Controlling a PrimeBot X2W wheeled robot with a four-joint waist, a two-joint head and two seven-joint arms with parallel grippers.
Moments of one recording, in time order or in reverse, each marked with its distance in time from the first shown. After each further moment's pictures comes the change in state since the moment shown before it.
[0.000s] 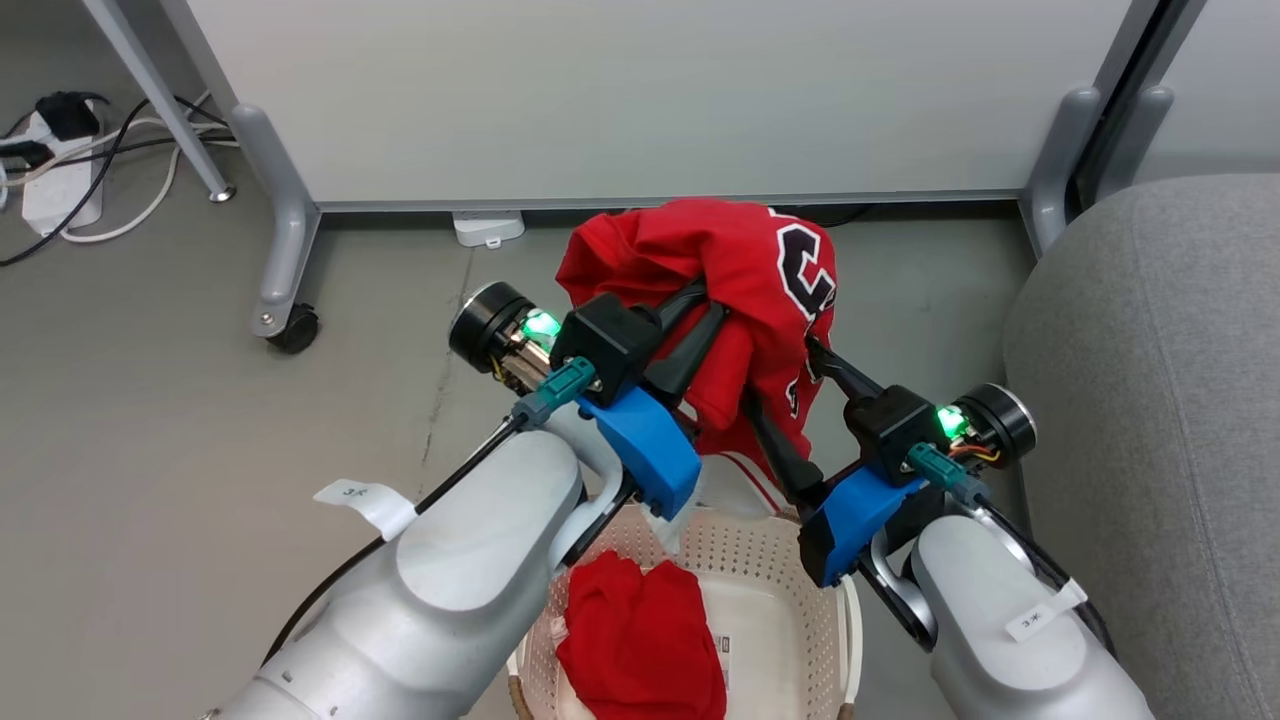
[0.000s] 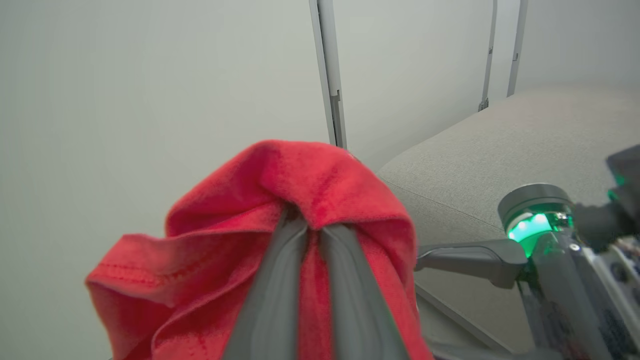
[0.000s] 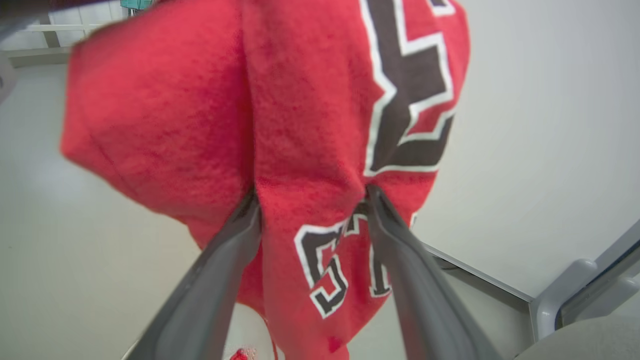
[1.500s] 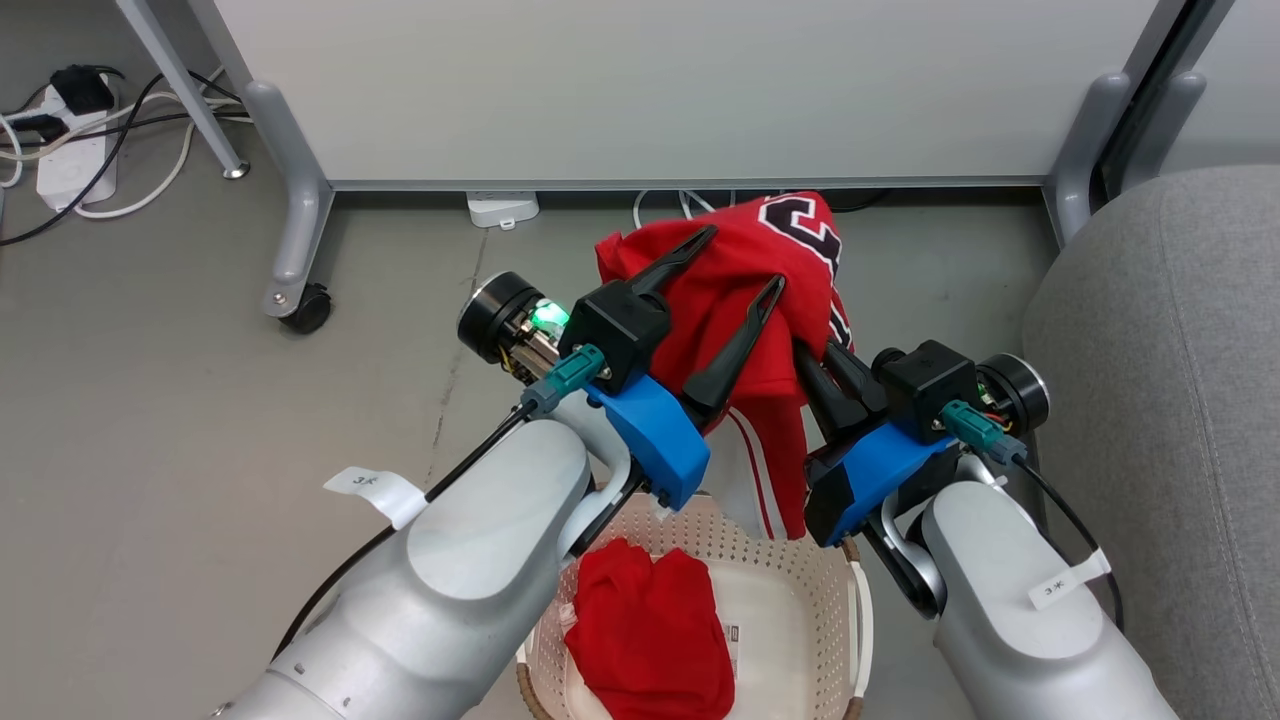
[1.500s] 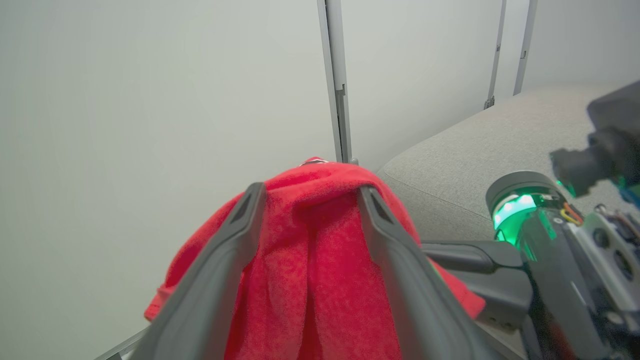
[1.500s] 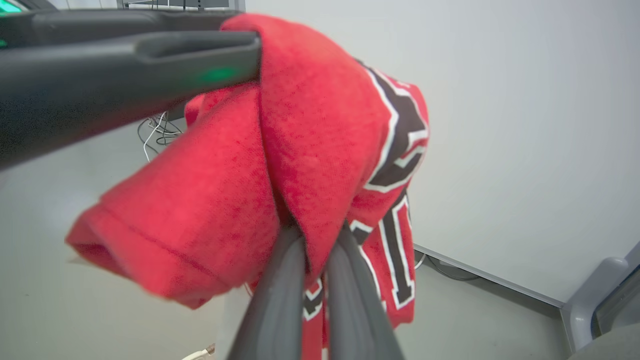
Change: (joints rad) left arm -0.024 -0.037 0.019 0.036 0.017 -0.018 -0.001; right arm -0.054 0.001 -0.021 -0.004 0.111 0.000 0.000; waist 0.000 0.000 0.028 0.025
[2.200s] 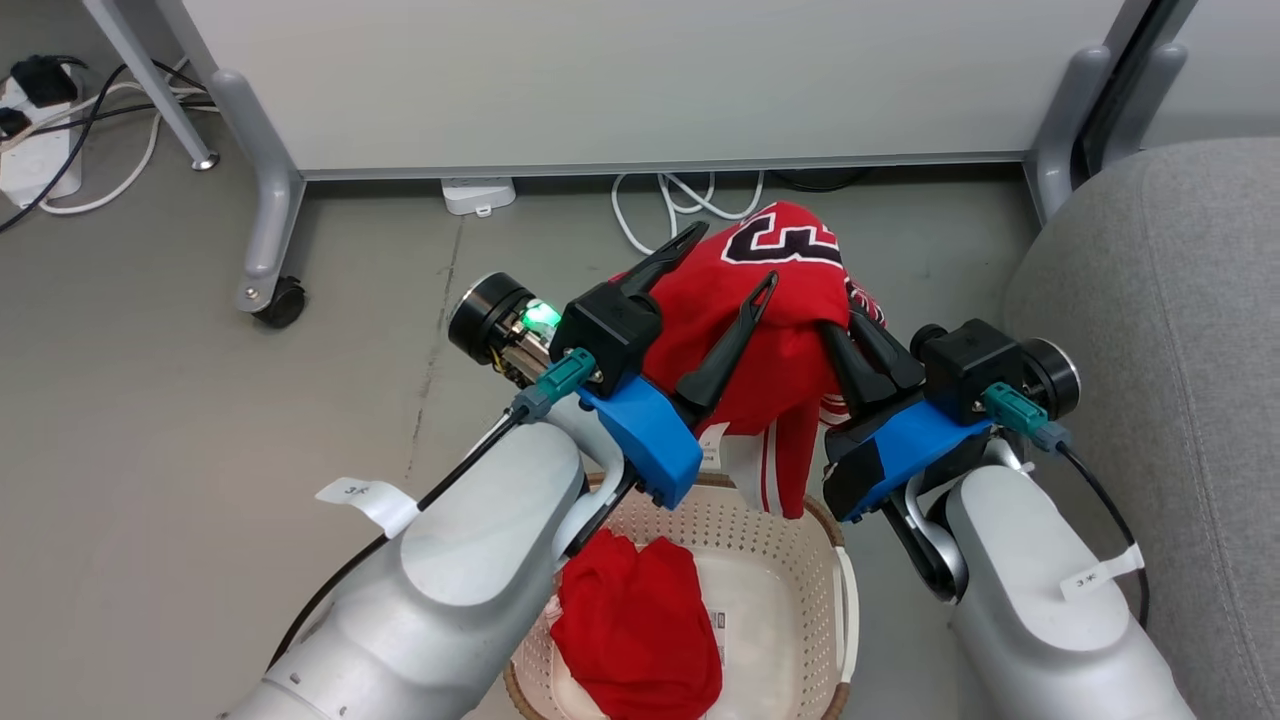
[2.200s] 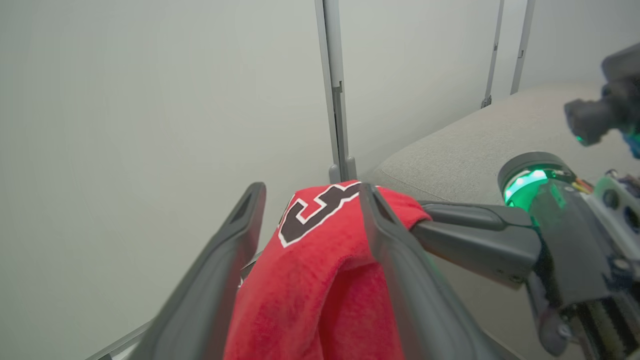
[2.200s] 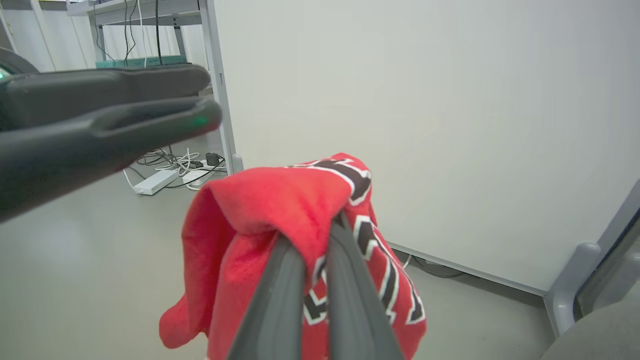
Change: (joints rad) left arm 0.021 0.000 0.041 -0.015 0.037 0.001 0.000; right arm 0.003 0.001 -0.059 -0.047 0.010 0.000 0.000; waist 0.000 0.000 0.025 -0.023
